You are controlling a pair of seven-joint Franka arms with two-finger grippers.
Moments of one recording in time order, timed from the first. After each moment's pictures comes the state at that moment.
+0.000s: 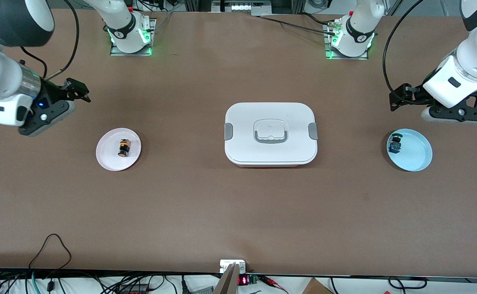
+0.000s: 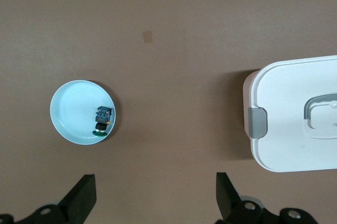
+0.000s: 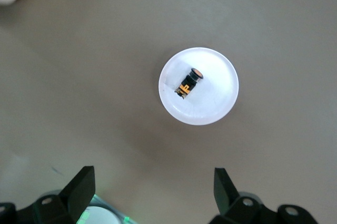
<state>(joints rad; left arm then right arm) 0.03 0.06 -0.17 -1.58 0.03 1.58 -0.08 0.13 0.11 -0.03 -1.68 0.02 1.60 -0.61</state>
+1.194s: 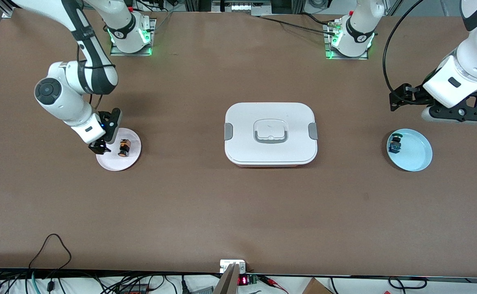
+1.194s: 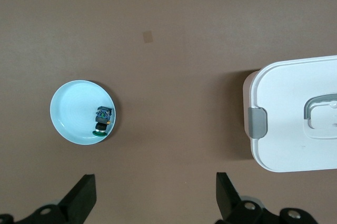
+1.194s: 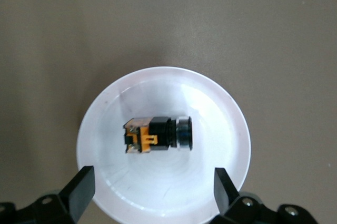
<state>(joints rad) 0.03 0.06 -0.17 -1.58 0.03 1.58 -0.08 0.11 0.25 -0.03 -2.28 -0.01 2.59 -1.40</state>
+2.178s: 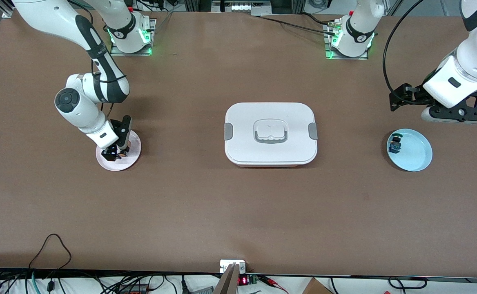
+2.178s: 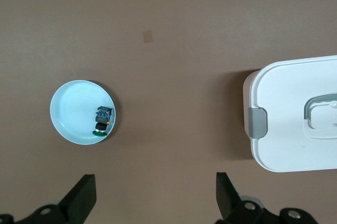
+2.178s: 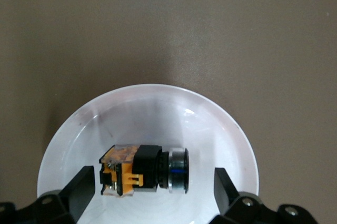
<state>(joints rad) 0.03 0.06 -0.17 -1.58 0.03 1.58 -0.08 0.13 0.36 -0.02 -2.28 -0.01 2.74 -1.42</state>
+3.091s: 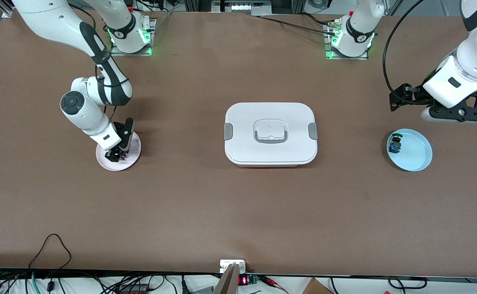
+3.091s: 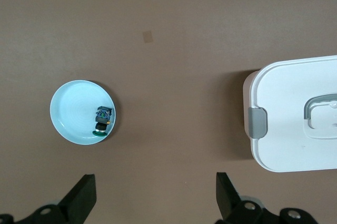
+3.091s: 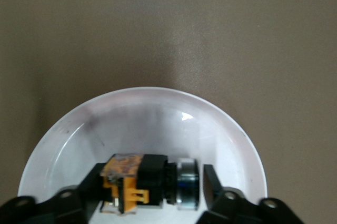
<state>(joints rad) 0.03 0.06 -0.17 -1.58 0.03 1.58 -0.08 0.13 0.40 -0.02 -2.28 -0.01 2.79 -1.42</state>
